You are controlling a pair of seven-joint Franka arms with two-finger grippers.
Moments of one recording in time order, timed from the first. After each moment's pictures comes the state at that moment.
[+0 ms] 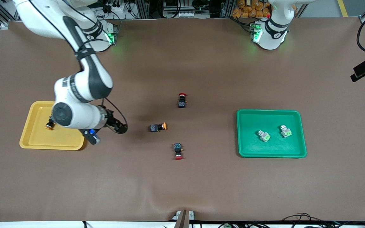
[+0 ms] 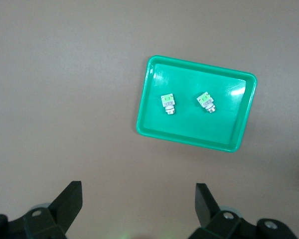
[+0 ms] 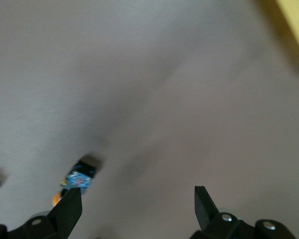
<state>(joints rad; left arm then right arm) 0.06 0.00 -0.02 -1.48 0.03 1.49 -0.11 0.28 0.47 0.05 -1.69 0.21 1.98 1.04</state>
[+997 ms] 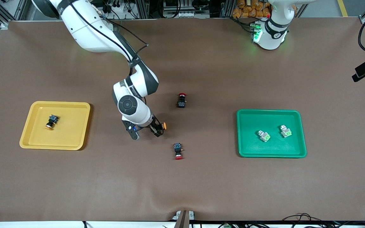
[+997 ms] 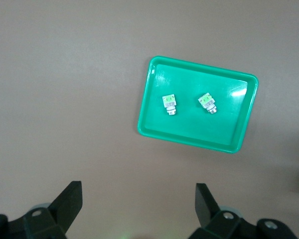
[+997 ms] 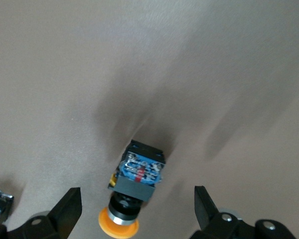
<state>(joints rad) 0.06 0.00 -0.01 -1.48 0.03 1.49 -0.11 0.52 0.68 0.04 -1.69 0.15 2.37 1.45</state>
